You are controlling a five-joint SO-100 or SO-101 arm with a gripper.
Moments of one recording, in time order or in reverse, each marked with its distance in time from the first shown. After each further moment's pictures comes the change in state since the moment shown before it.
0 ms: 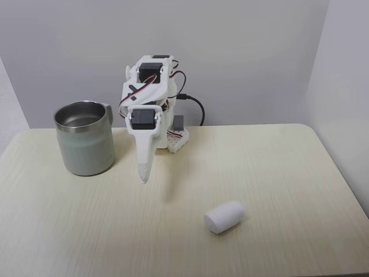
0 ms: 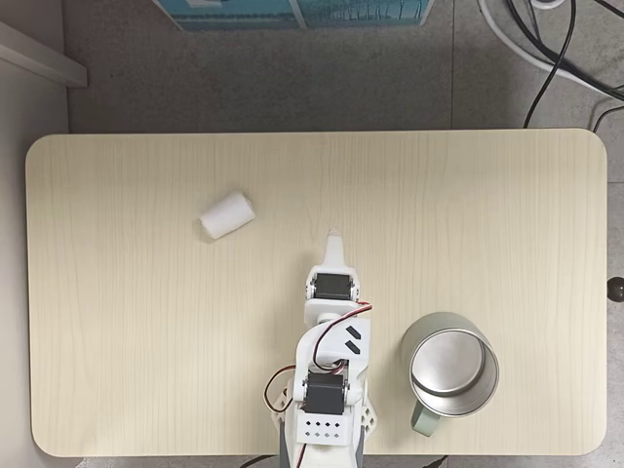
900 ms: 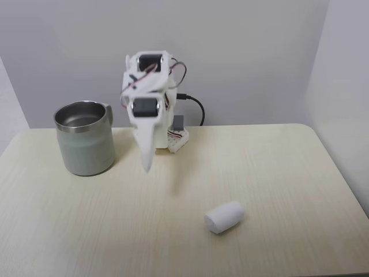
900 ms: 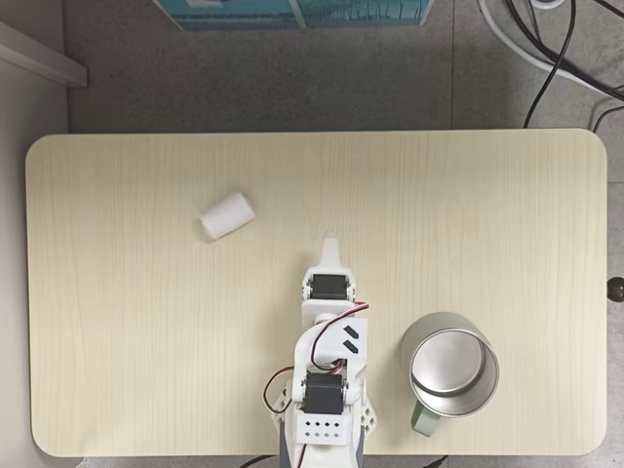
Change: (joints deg) arm -2.4 -0.2 9.9 8.2 -1.0
